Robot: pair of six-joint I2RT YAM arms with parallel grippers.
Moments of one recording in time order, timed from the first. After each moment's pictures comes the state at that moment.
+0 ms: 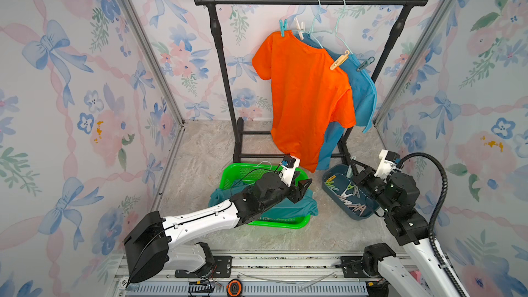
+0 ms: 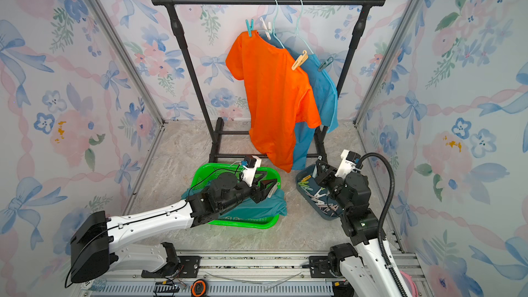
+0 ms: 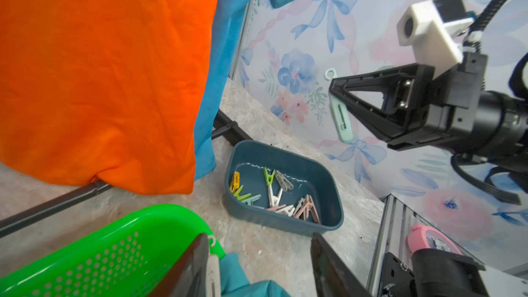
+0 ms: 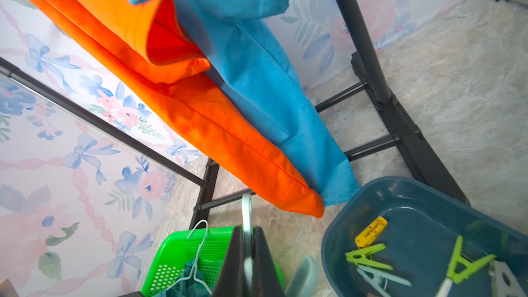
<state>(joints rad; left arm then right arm) -1.04 1.31 0.85 0.29 -0.09 -0.34 0.22 0.61 0.65 -0.21 -0.09 0.71</state>
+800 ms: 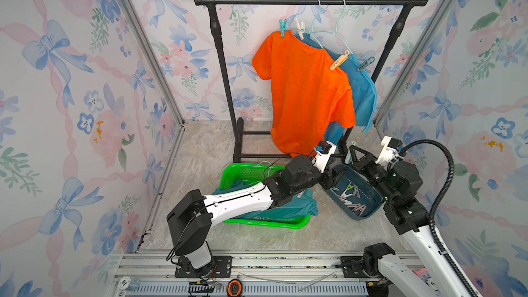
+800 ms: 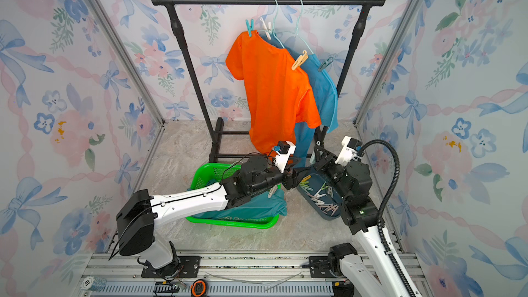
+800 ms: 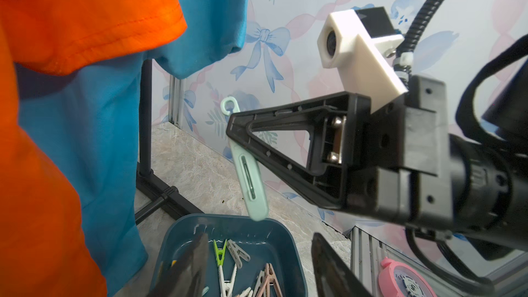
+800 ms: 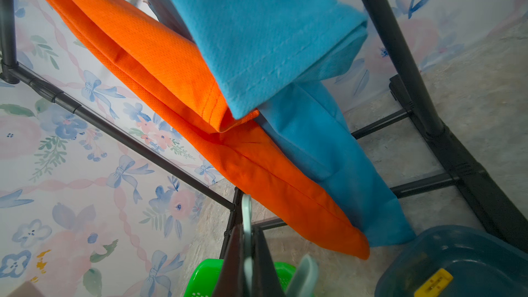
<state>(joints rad) -1.07 1.68 1.26 0.37 0.04 -0.28 0.24 0.72 0.76 -0.08 -0.11 0.78</state>
